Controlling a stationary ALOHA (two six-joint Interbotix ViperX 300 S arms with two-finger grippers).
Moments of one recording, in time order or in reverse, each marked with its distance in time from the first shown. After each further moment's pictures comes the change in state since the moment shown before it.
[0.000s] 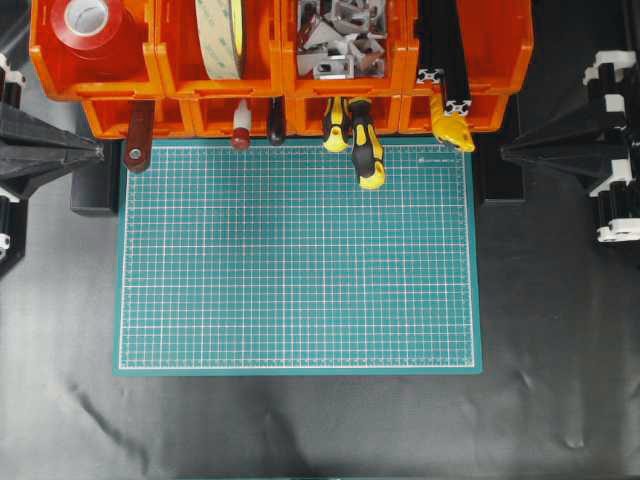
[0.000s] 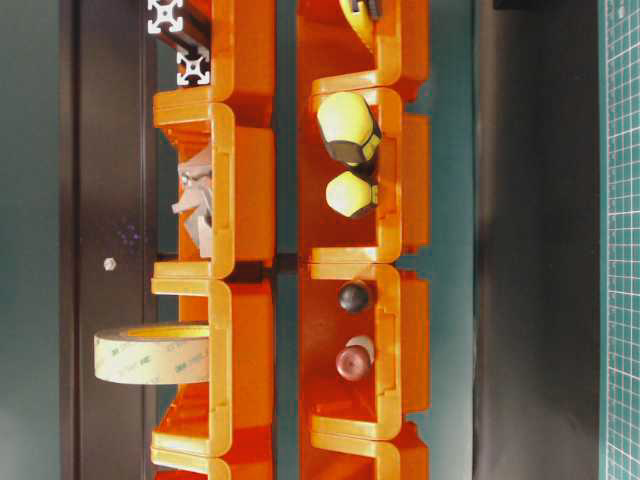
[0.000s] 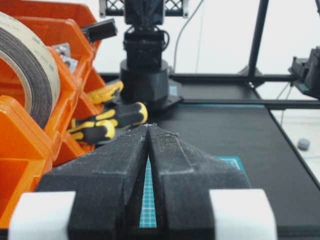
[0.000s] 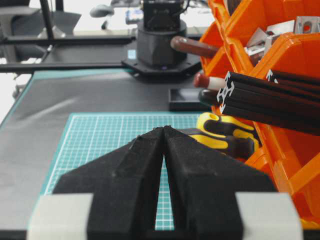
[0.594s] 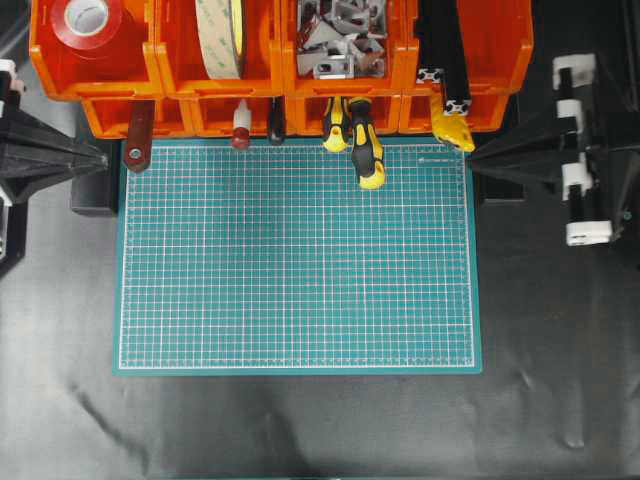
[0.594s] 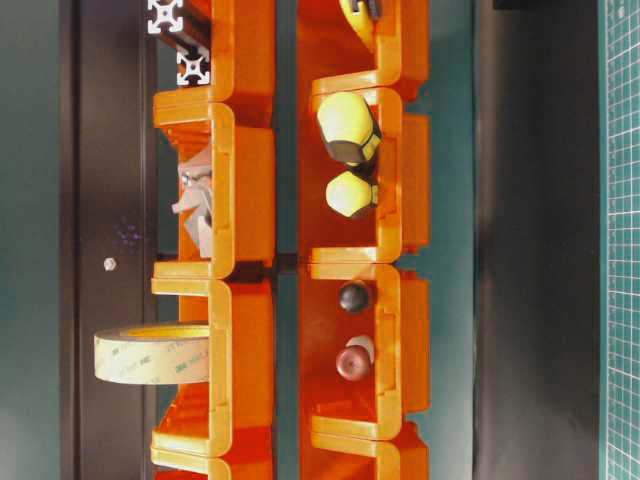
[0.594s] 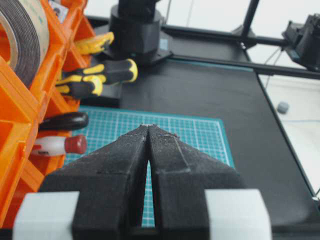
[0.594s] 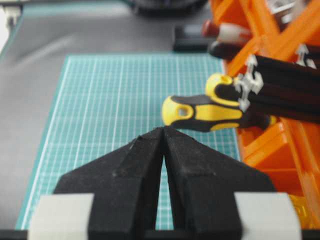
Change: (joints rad) left arm -0.011 -0.018 -0.081 0.032 0.267 -0.156; right arm 0.018 0.176 -0.181 -0.008 0.270 0.012
